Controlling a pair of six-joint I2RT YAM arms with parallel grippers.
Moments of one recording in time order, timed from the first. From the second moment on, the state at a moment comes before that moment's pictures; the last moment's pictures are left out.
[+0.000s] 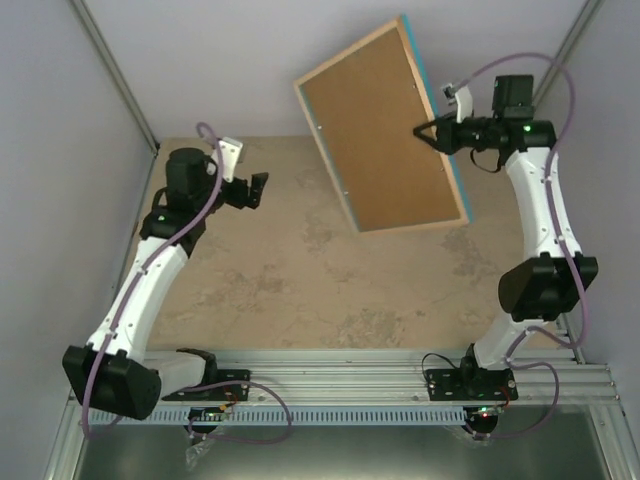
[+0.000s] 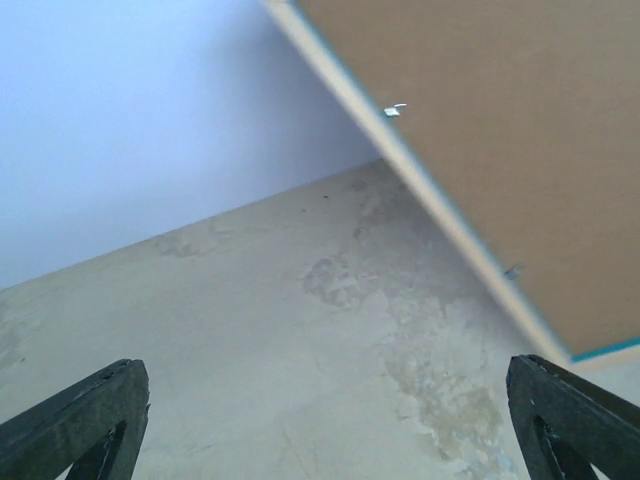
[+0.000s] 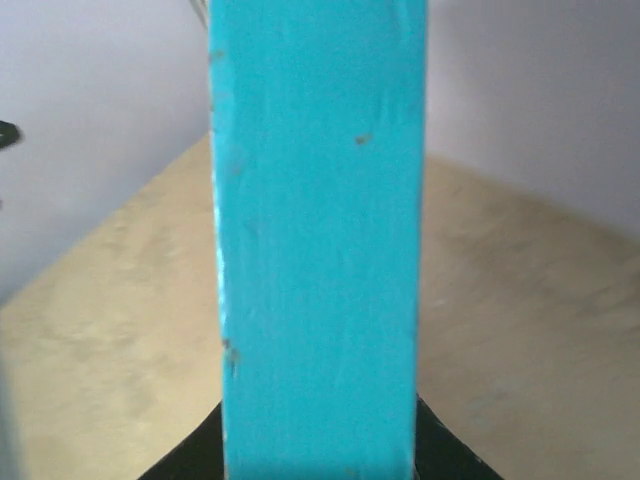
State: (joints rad) left arm -0.23 1.22 1.18 -0.37 0.20 0.16; right arm 0.03 1.77 1.90 -0.85 -0.86 -0.14
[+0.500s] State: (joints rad) left arm 0.03 0.98 1.01 -0.31 0.26 -0.03; right arm 0.50 1.55 1.77 -0.79 -0.19 -0.60
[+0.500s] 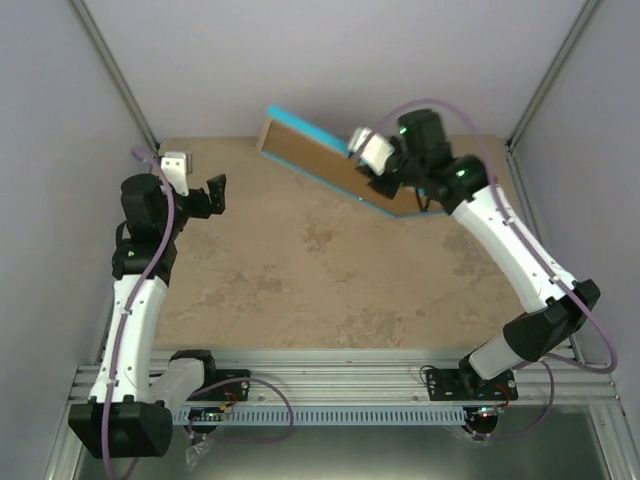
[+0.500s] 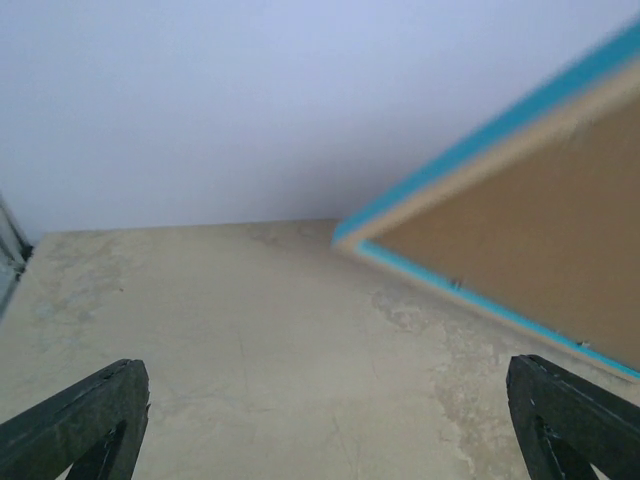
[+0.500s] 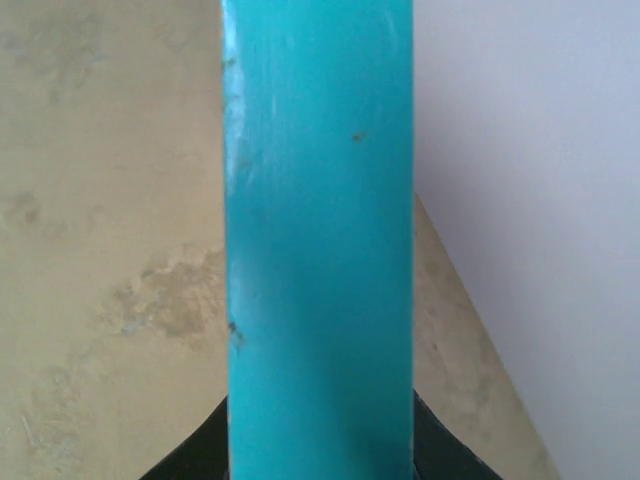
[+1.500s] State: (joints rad) left arm 0.12 0.99 1.08 -0.34 0.21 -0.10; right arm 1.02 1.55 0.74 0.13 0.26 -1.02
